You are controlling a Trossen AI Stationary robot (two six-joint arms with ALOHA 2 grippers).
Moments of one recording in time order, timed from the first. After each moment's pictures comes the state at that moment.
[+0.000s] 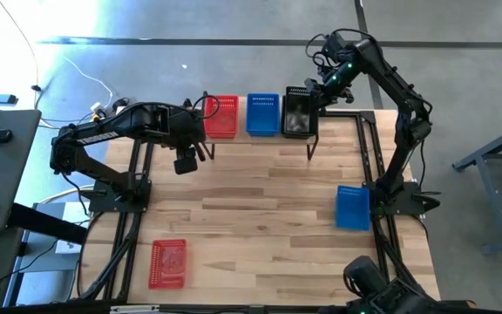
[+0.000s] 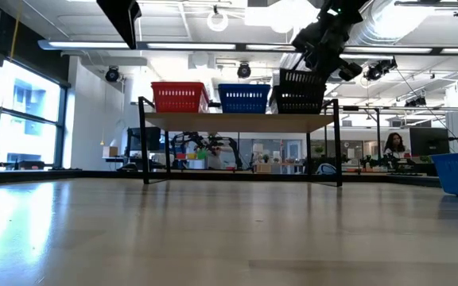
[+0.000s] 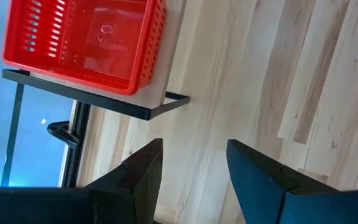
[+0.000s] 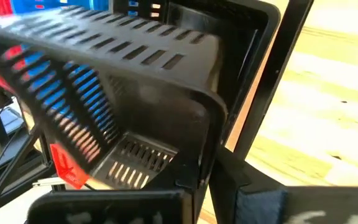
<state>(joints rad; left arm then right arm) 0.30 1.36 1.55 -1.43 -0.27 0.03 -0.96 1.80 1.94 -1.55 -0.52 0.43</state>
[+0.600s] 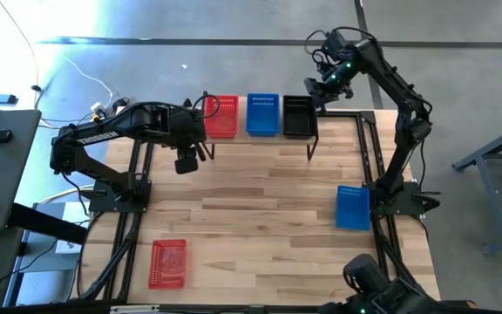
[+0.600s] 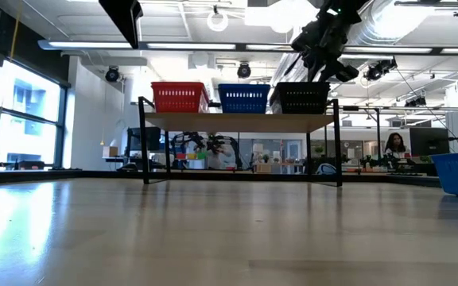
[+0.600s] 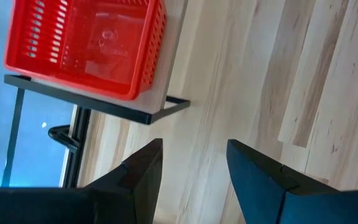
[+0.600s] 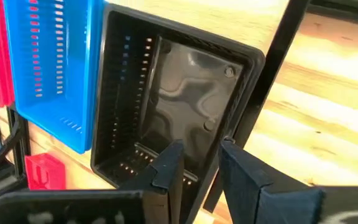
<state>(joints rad) 0.30 1.36 1.55 -1.42 -0.27 0.04 -0.96 1.80 1.94 -1.49 -0.44 0.37</state>
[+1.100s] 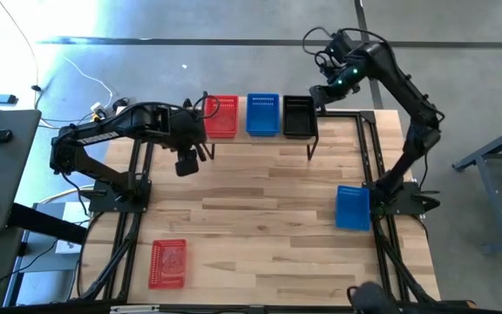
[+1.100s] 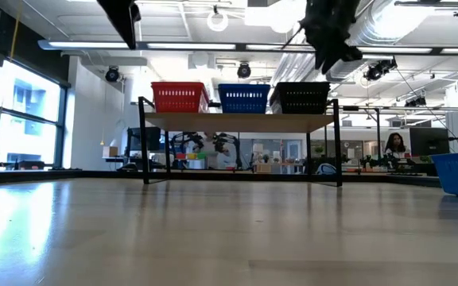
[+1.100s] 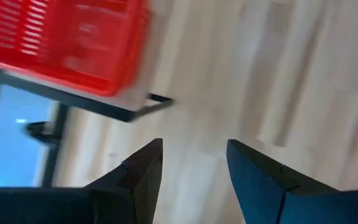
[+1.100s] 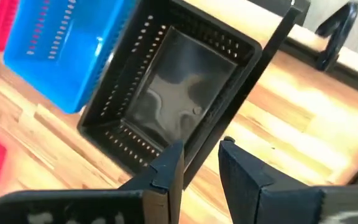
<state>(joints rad) 0.30 1.36 1.55 -1.42 -0.21 -0.01 -0.87 1.68 1.94 -1.50 -0.28 0.22</state>
